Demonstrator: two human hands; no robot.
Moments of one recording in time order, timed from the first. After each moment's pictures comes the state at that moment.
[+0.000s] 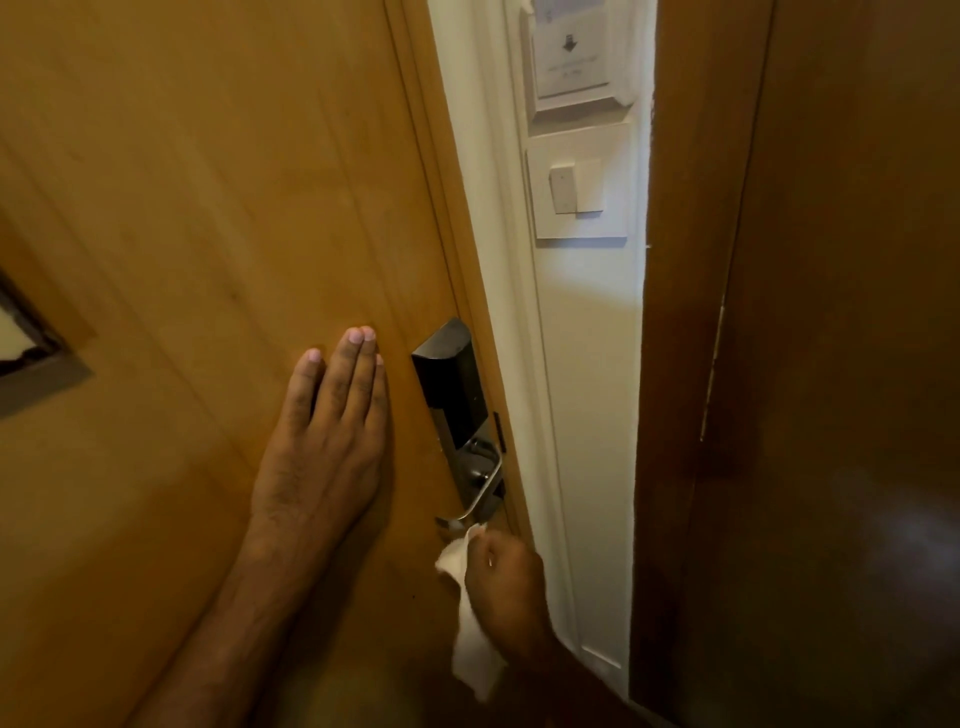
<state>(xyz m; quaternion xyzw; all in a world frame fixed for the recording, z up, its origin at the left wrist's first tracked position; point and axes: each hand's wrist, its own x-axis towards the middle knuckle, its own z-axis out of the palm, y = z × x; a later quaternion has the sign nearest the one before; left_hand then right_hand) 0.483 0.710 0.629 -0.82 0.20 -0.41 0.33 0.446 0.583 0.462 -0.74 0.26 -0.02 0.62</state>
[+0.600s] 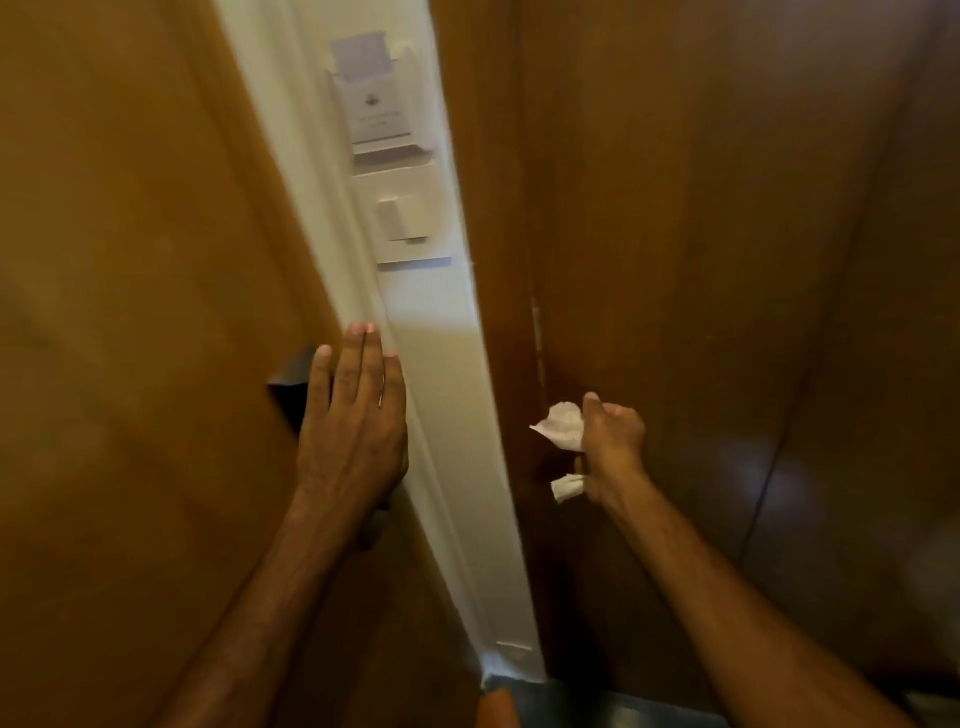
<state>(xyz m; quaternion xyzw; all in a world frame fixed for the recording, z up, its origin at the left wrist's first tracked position) 0.472 0.587 0.621 -0.86 0.34 -0.36 0.11 0.394 0.360 0.544 -0.45 0.42 -0.28 0.74</state>
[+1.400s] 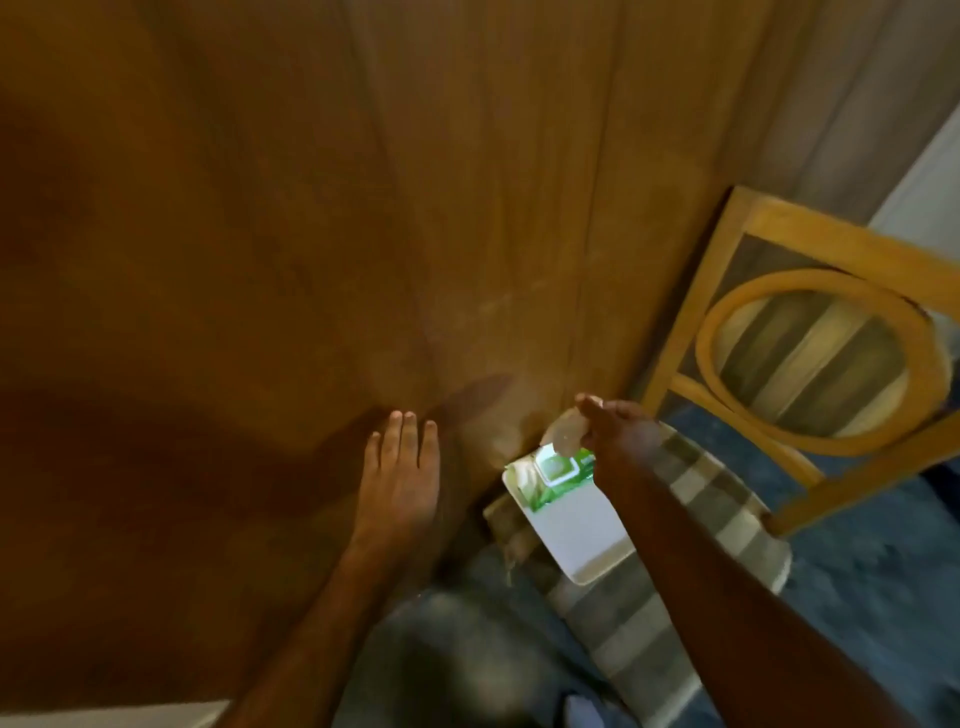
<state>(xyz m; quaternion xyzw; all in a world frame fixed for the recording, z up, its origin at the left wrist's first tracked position) 0.127 0.114 0.374 -0.72 0.69 -0.05 0.03 -0.092 0.006 0.363 -0.25 0.62 -0.55 0.51</state>
